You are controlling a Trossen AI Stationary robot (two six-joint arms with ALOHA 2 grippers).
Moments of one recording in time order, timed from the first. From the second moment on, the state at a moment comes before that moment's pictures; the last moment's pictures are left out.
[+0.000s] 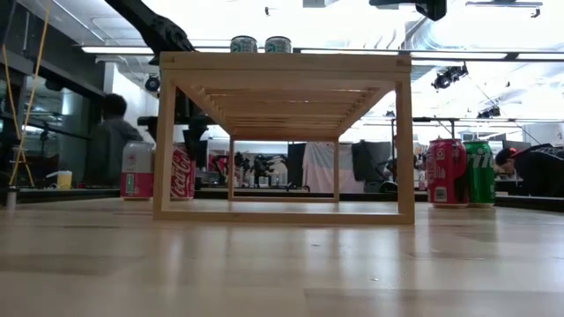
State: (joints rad) left arm 0.83 1.67 1.24 -0.90 -0.16 -0.35; right arm 0.24 1.06 1.05 -0.41 0.38 0.79
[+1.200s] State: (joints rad) left arm 0.31 1.16 1.53 -1.45 -0.12 -0.60; right arm 0.24 1.06 1.05 -0.41 0.38 0.78
